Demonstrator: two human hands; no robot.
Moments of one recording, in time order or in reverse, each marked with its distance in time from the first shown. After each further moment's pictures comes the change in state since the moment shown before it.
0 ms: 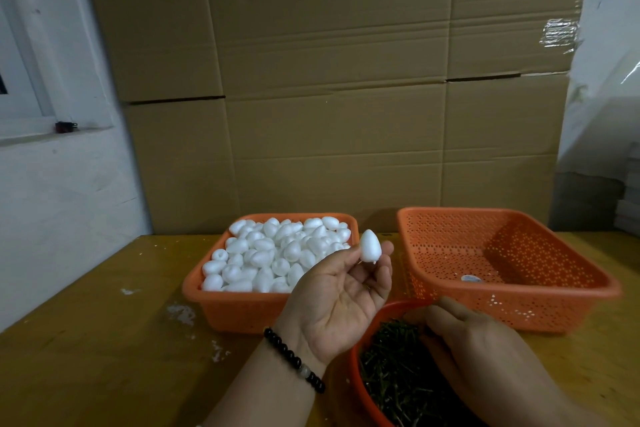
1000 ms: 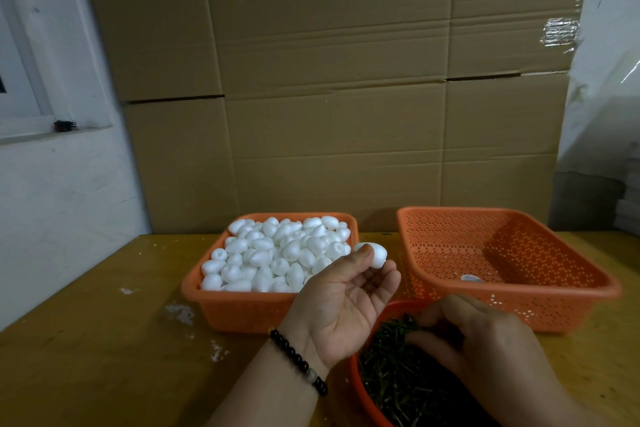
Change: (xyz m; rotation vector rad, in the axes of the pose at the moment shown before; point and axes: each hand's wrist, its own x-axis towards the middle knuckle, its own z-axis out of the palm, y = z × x) left_hand 0.002 -0.007 -0.003 0.090 0.036 0.061; right_hand 0.000 0.002 -0.001 0.141 0.382 0.045
